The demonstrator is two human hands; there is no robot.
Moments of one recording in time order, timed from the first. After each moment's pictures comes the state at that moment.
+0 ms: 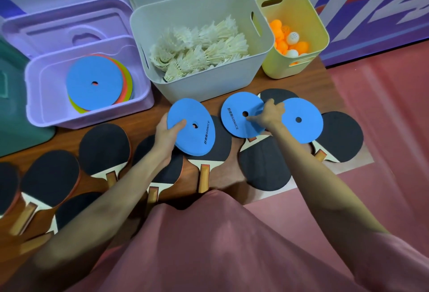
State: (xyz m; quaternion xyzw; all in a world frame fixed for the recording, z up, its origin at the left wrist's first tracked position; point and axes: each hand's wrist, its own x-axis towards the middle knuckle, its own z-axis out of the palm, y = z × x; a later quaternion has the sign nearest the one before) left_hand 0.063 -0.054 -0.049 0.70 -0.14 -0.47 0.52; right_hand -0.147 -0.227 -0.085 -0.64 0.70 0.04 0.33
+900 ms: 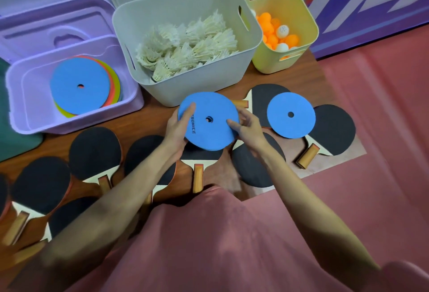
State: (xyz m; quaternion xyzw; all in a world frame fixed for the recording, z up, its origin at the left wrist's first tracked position) left_hand 0.026 -0.087 -0.040 0.63 -0.10 -0.55 0.55; right_hand -0.142 -0.153 -0.064 -0.47 0.50 -0.26 0.68
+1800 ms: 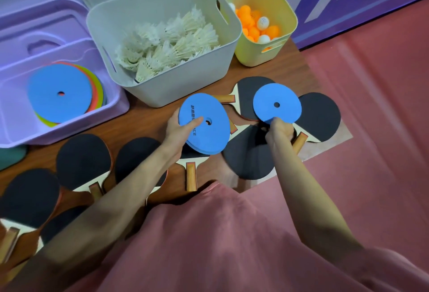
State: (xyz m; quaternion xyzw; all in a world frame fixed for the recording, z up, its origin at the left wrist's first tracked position) left_hand 0.008 -0.089 -0.050 0.66 -0.20 -0.55 0.46; right_hand -0.213 -0.183 -0.081 -0.06 0.80 -0.36 0.47
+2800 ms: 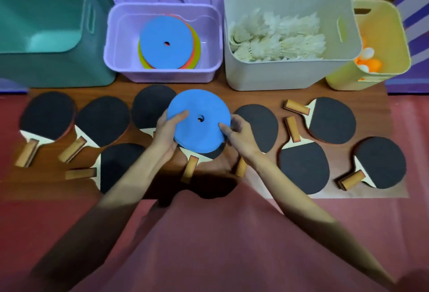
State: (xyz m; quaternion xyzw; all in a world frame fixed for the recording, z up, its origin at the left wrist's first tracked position) left_hand 0.133 0.064 -0.031 0.62 0.05 -0.46 0.63; right_hand -0.013 -0.043 -0.047 -0.60 0.45 -0.11 0.65
